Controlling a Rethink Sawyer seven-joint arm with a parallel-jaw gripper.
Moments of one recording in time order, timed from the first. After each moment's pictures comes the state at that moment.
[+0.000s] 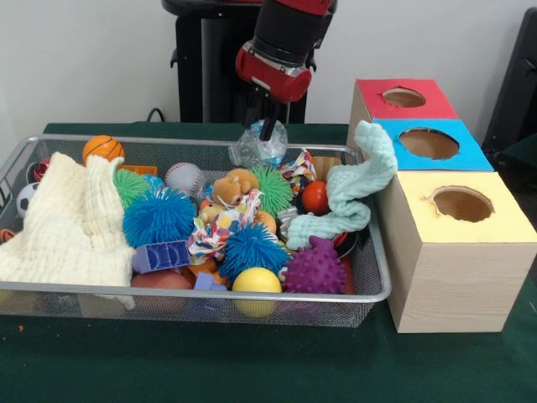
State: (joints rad) arm 0.01 -0.62 -0.31 1.97 -0.16 0.13 2.45
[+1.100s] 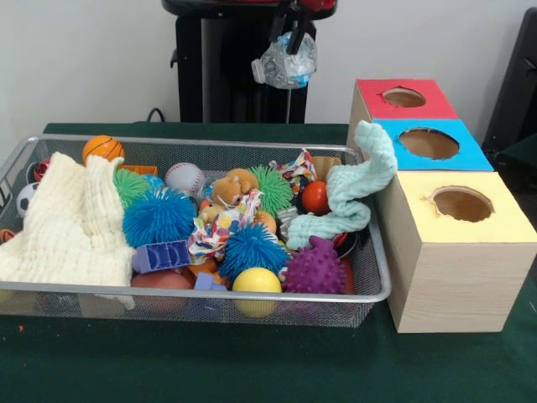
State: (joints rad) arm 0.08 -0.95 -0.32 1.95 -0.16 0.59 2.45
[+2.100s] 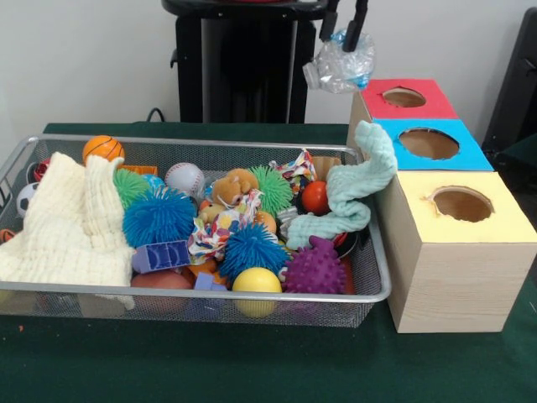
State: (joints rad) arm 0.08 -0.98 -0.22 1.84 -0.09 0.61 2.45
